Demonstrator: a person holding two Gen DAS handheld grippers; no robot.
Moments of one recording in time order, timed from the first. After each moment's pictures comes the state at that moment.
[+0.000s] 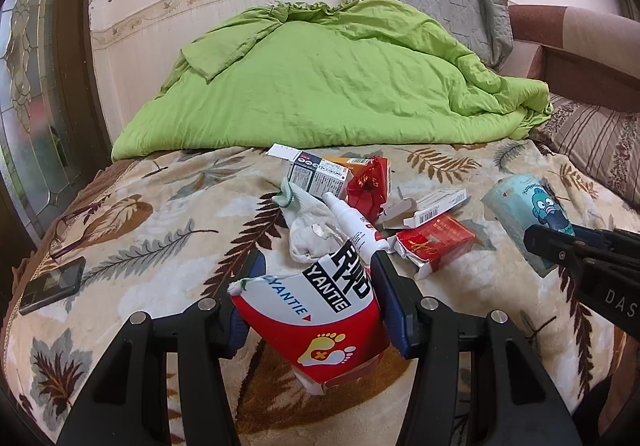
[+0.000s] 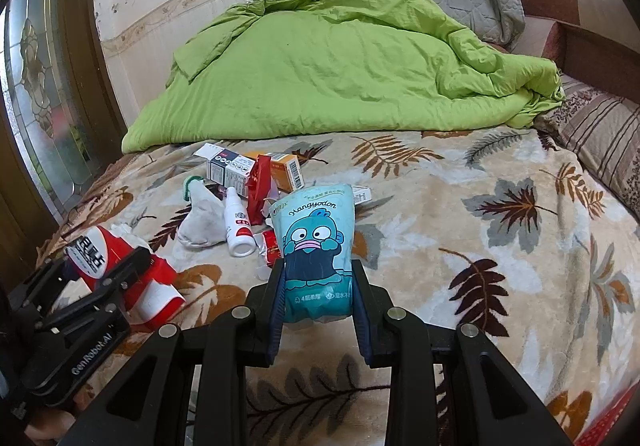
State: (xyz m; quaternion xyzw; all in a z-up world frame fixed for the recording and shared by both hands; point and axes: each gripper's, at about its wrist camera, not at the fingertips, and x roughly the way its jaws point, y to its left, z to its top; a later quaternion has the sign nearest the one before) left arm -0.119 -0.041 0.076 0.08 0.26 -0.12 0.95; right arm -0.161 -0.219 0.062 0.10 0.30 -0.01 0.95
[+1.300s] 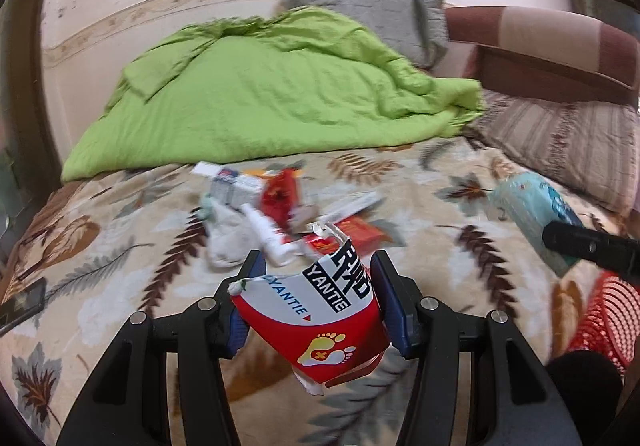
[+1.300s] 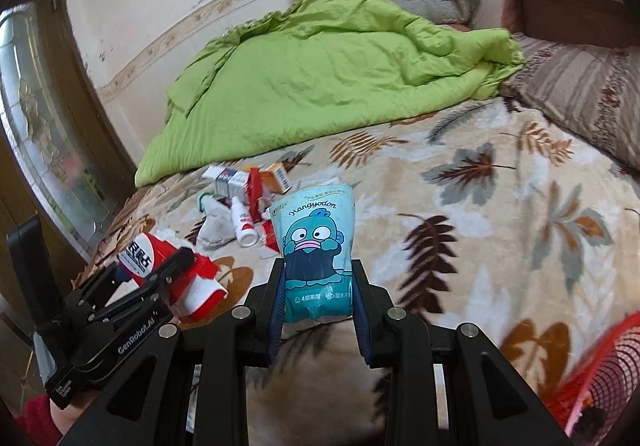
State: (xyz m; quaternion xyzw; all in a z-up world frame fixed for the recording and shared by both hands) left arm -0.166 -0.080 0.093 0.10 0.25 -0.24 0.93; right arm -0.250 -0.263 0.082 0.19 0.28 -0.01 0.94
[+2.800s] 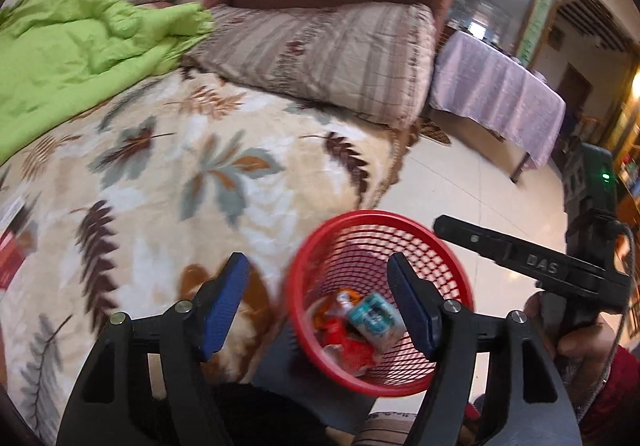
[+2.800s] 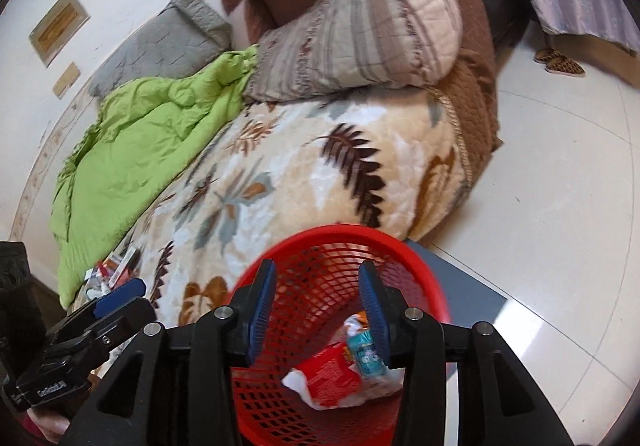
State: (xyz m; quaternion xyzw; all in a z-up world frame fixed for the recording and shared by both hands) left arm -0.306 -0.311 0.084 0.14 0.37 -0.55 0.73; right arm -0.491 -0.480 0.042 0.37 0.26 -0.25 0.86
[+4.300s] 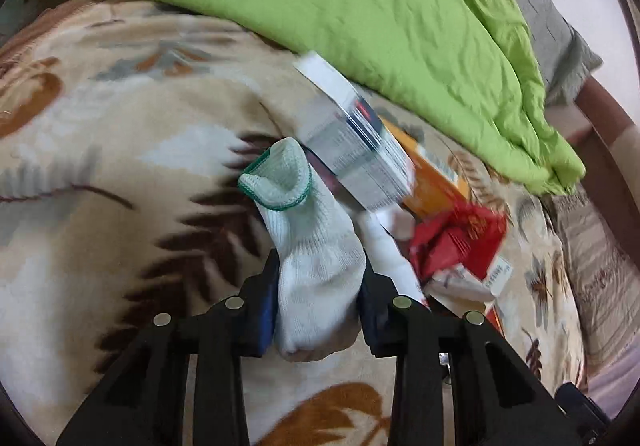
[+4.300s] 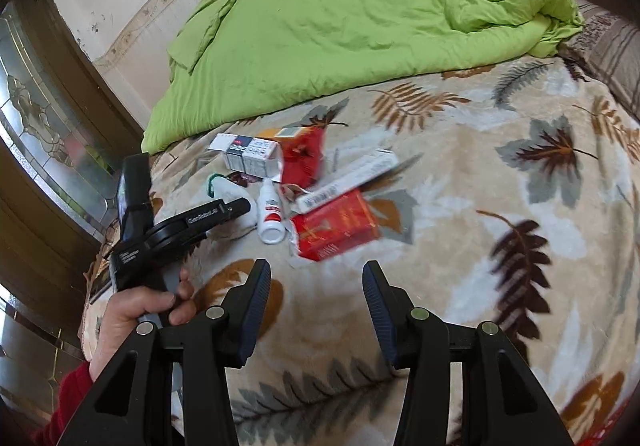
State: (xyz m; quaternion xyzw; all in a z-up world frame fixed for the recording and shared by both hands) left arm 0.050 -0.005 0.022 -0.12 0.44 -0.15 0.88; right arm -0.130 -0.237 0.071 0.21 0.38 0.06 0.90
